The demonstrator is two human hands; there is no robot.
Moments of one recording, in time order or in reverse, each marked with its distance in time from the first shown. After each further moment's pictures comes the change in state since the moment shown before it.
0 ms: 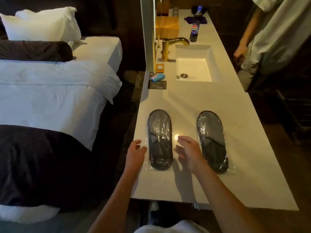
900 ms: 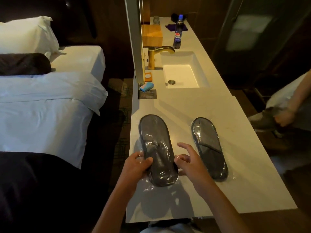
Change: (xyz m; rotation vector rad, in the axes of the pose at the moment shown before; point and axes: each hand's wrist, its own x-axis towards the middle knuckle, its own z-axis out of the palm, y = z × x) left_hand -0.002 0.043 -0.023 -0.145 -0.329 -0.046; right_hand -0.052 -0.020 0.007 -0.219 -0.012 -0.231
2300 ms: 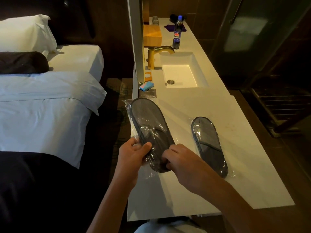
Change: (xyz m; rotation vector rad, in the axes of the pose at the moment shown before) left_hand -0.028 0.056 0.002 -0.058 0.063 0.187; right_hand -0.044 -0.063 0.020 -1.095 -0.163 -0.743
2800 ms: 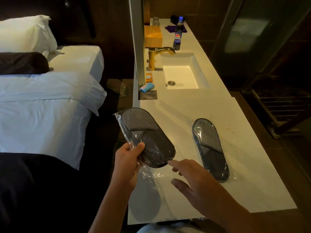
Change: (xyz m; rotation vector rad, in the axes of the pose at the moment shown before) left_hand 0.011 -0.005 -0.005 -0.260 0.108 -0.130; right_hand -0.041 0.008 0.016 0.133 0.126 0.067
